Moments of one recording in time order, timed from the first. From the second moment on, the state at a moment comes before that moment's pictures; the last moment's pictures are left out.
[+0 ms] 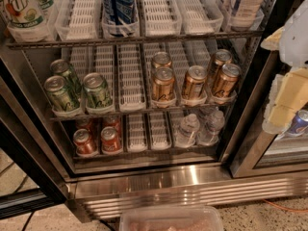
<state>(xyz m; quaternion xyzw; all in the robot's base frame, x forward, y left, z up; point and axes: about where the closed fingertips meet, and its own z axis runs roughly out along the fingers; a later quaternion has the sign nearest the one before) 0.438 -0.217 0.976 -0.60 0.78 -0.03 0.16</state>
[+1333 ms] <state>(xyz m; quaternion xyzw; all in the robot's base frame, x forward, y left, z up) 0.418 -0.168 0.883 -0.58 0.79 0.02 0.20</state>
